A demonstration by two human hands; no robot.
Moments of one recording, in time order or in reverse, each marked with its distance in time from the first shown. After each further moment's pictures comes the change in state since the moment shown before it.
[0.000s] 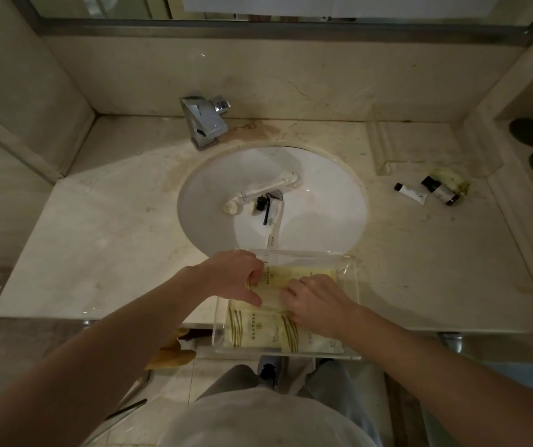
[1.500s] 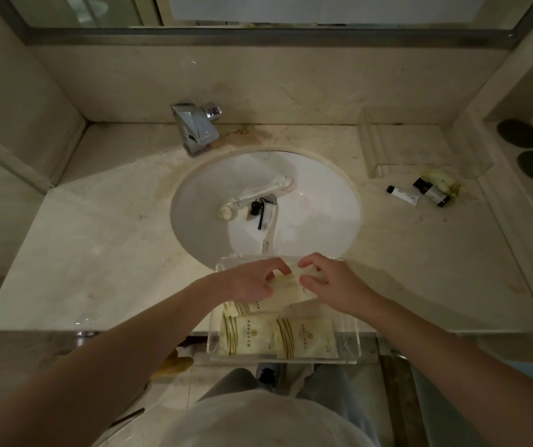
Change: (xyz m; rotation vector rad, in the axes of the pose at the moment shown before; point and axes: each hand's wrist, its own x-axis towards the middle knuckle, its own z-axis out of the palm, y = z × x) left_hand 0.009 0.038 -0.012 -0.646 -0.145 -0.090; right_hand -0.012 0.038 -0.034 0.998 -0.070 0.666
